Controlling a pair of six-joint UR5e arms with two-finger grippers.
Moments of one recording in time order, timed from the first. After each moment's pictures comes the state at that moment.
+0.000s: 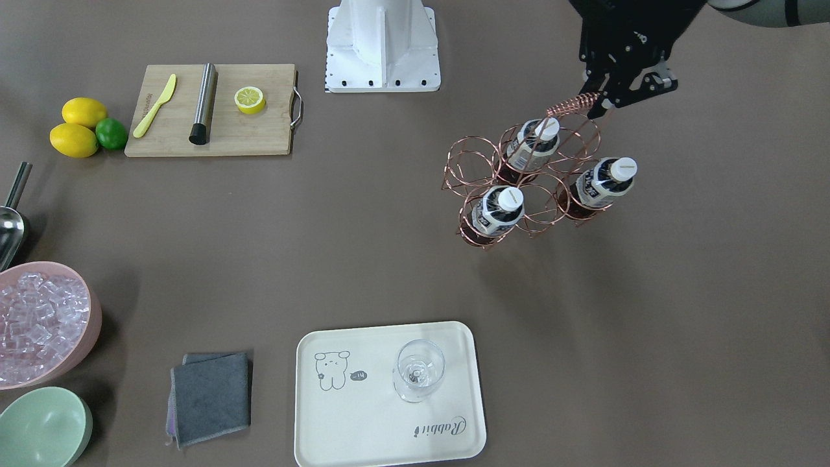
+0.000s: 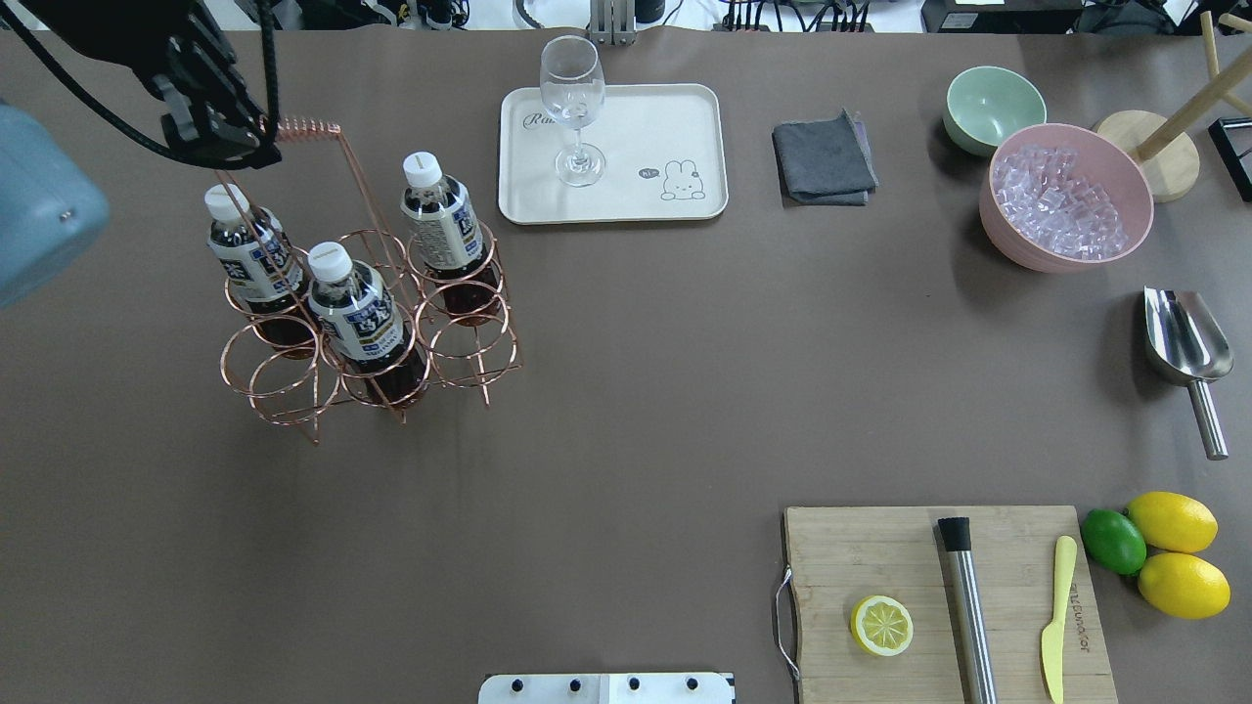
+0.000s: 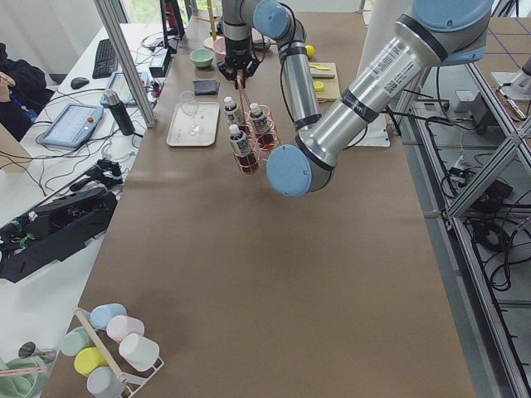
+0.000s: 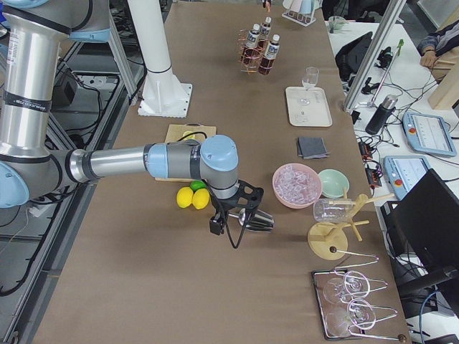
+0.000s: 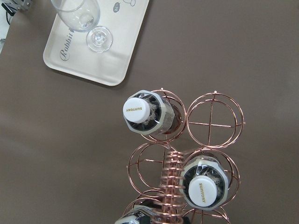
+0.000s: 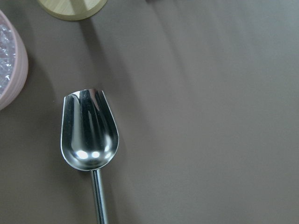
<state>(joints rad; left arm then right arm) -1.05 -2.34 -2.09 -0.88 -2.26 0.46 1.60 -1.82 2.01 -1.70 2.29 0.36</state>
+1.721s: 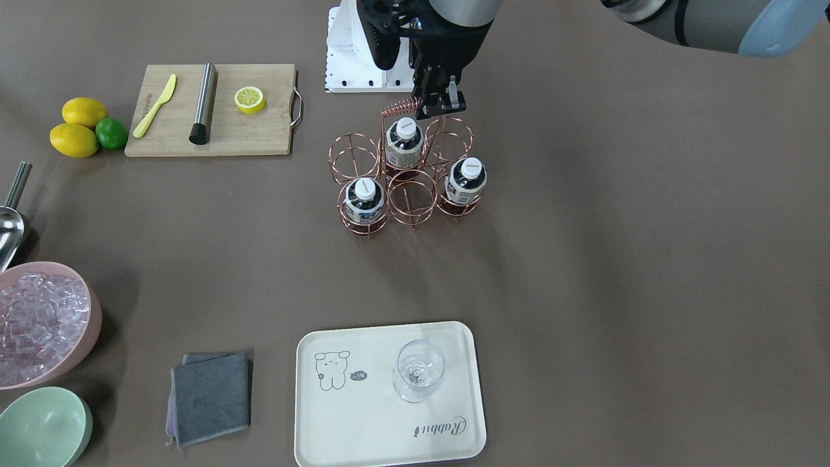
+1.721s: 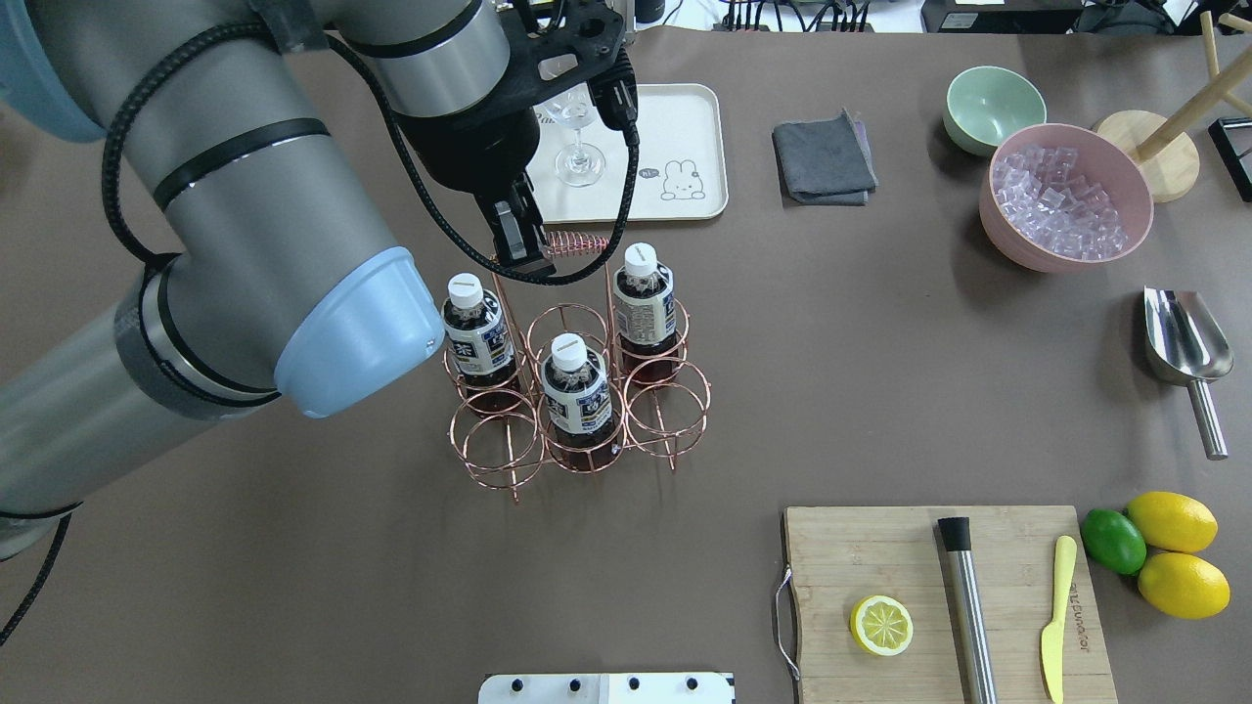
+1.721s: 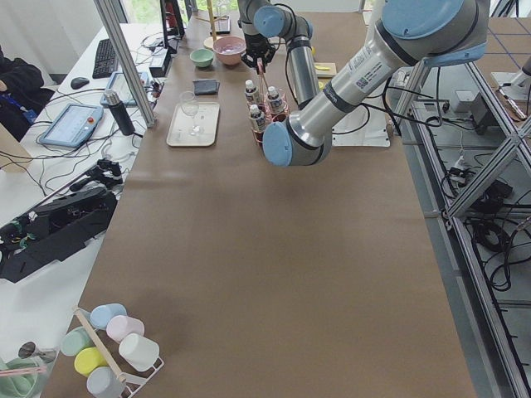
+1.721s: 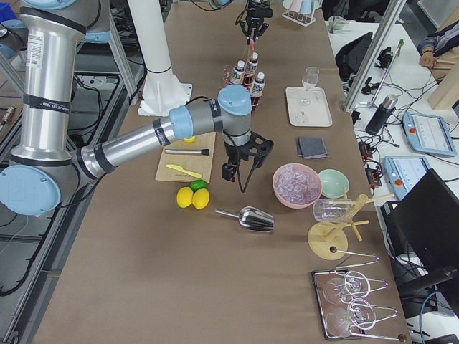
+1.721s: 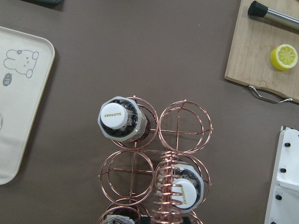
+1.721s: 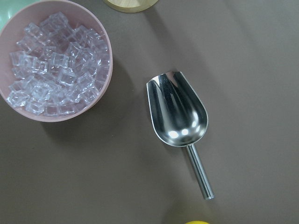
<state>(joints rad) -0.78 -2.53 -1.86 -1.08 -2.26 0.25 1.41 -1.73 2.17 -1.75 2.34 0.78</state>
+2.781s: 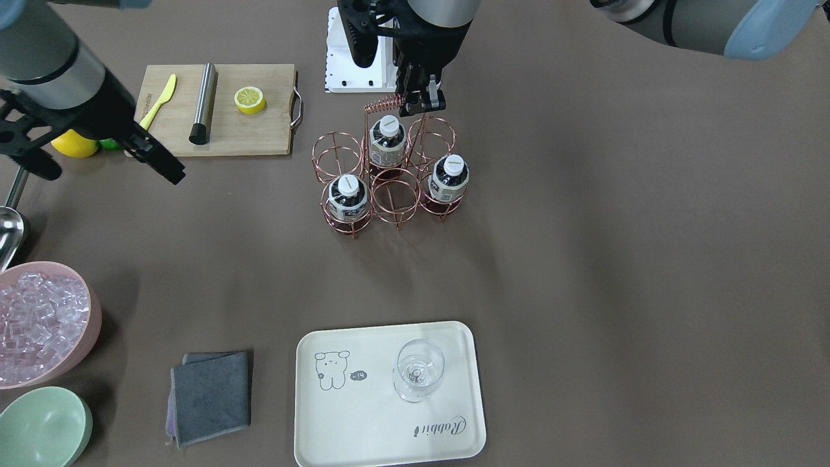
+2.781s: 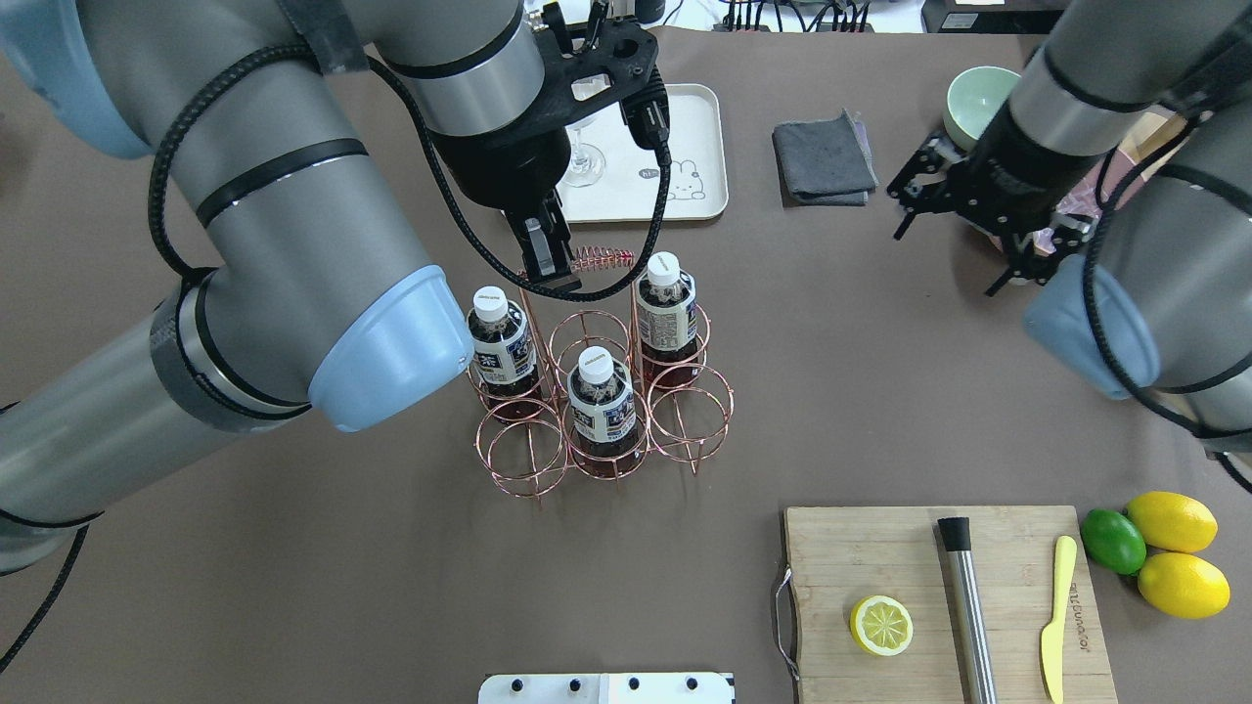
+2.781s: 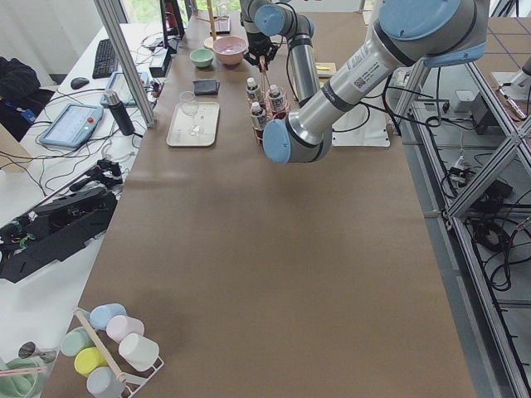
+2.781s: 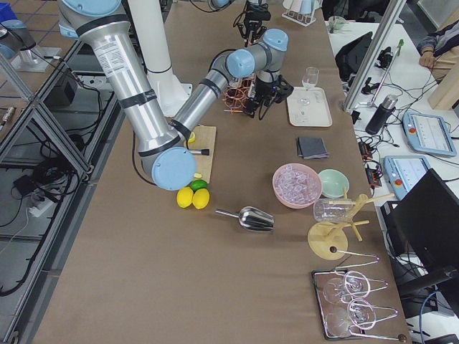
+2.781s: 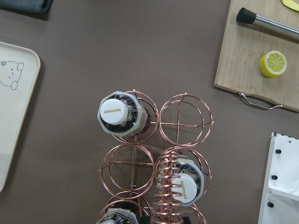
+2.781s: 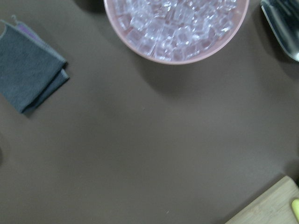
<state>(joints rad) -0.75 -2.55 -1.83 -1.11 -2.26 0.25 0.96 -1.09 2.02 -2.05 2.25 1.42</state>
